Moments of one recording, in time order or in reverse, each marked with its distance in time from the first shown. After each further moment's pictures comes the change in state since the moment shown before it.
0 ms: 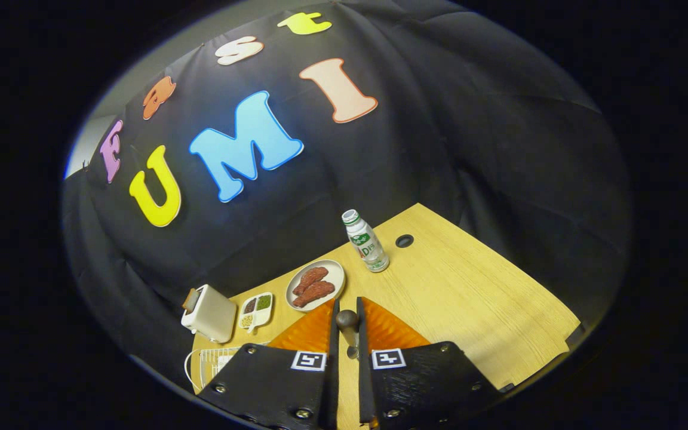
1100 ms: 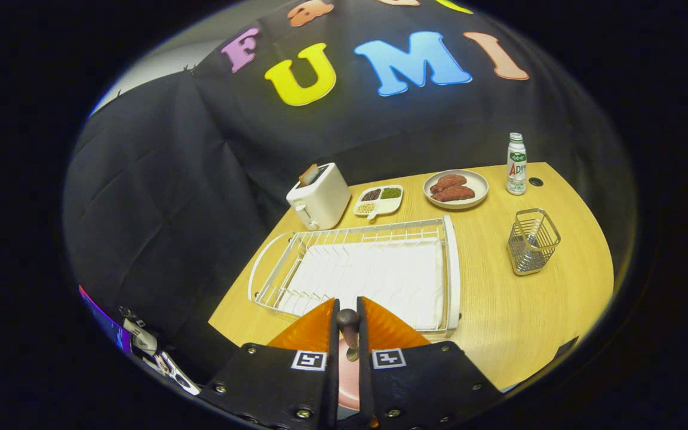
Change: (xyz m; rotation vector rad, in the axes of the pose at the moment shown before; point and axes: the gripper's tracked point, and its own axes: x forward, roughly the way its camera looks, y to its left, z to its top) arm -0.099 0.194 -0.252 -0.384 0.343 0.365
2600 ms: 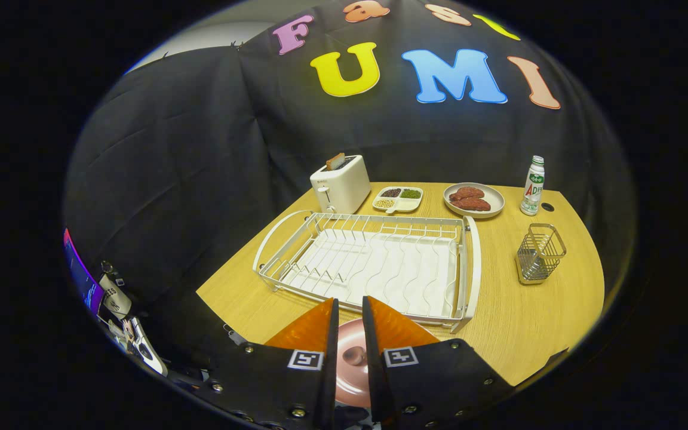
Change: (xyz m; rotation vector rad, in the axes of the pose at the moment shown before) arm -0.011 0.019 -0.028 -0.156 -0.054 0.017
